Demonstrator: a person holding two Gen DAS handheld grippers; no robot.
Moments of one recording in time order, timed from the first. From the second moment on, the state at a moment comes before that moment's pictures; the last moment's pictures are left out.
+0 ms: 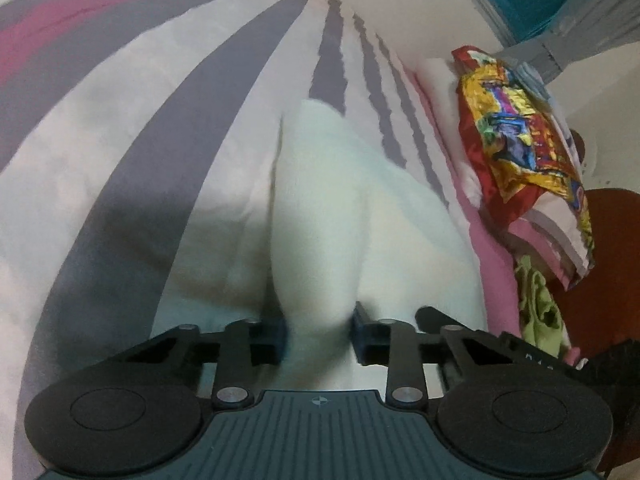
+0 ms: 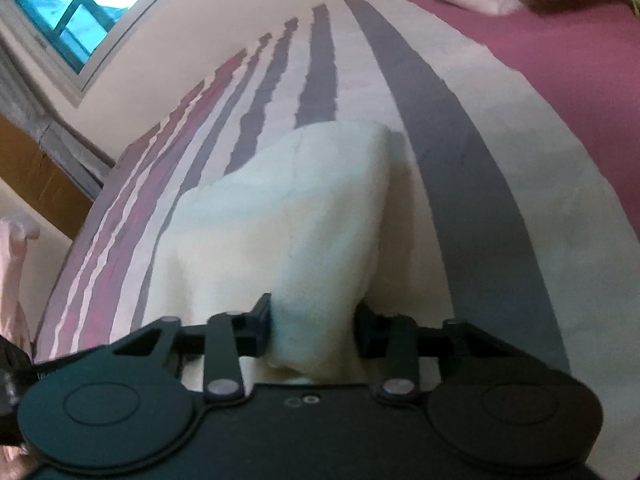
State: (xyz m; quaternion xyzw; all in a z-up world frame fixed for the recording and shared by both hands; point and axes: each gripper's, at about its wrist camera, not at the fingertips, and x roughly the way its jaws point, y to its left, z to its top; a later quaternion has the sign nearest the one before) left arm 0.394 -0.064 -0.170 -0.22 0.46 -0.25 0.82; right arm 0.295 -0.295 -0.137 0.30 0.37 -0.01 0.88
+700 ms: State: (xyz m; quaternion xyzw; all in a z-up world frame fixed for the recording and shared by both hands) left arm 0.382 0.068 -0.075 -0.22 0.37 -0.23 0.87; right arm 0.303 -0.189 -0.042 0.25 0.29 0.08 0.92
